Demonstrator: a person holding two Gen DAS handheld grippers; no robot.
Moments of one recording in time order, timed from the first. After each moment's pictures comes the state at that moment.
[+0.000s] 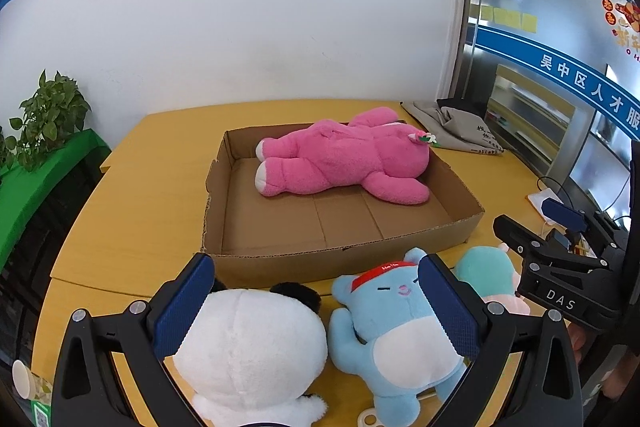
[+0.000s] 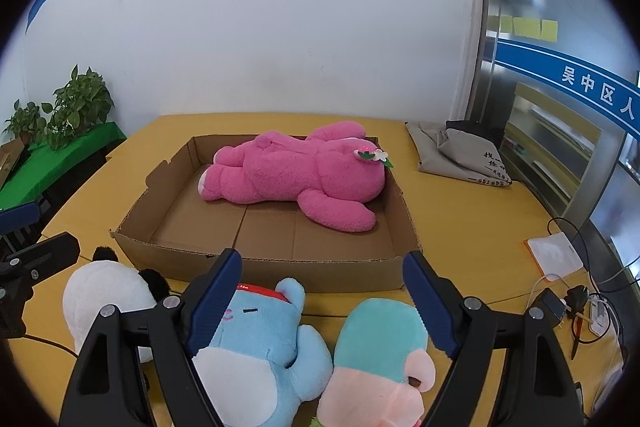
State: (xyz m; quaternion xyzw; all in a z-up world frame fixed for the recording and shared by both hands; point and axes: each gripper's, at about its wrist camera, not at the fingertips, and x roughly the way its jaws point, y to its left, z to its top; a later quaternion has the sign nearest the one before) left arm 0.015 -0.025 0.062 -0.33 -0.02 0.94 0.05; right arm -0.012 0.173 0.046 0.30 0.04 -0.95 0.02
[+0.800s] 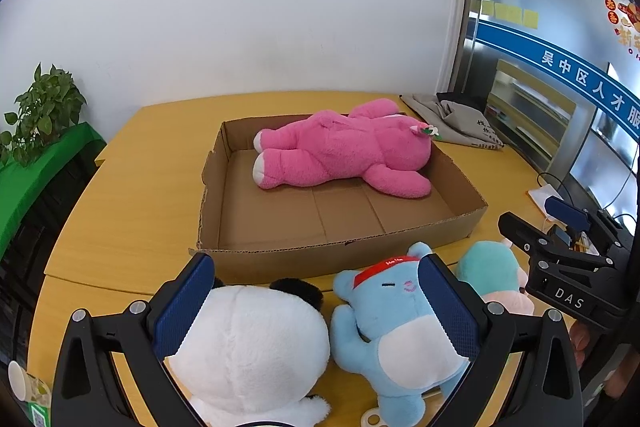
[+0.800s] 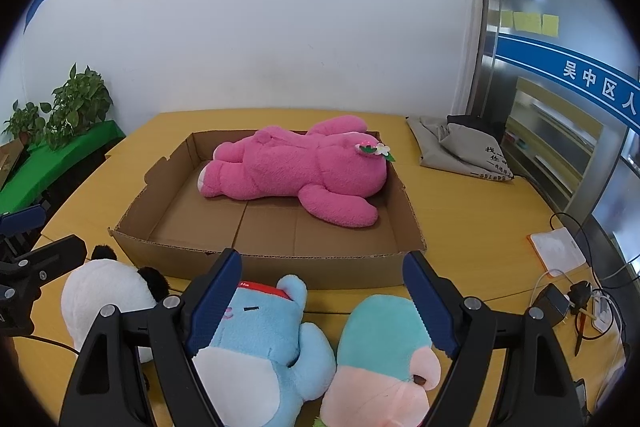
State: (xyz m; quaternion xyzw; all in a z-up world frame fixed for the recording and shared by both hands) left arm 0.006 -0.030 0.051 -0.34 -0.02 0.94 0.05; right arm -0.016 0.173 0.043 0.31 0.03 -0.95 0.03
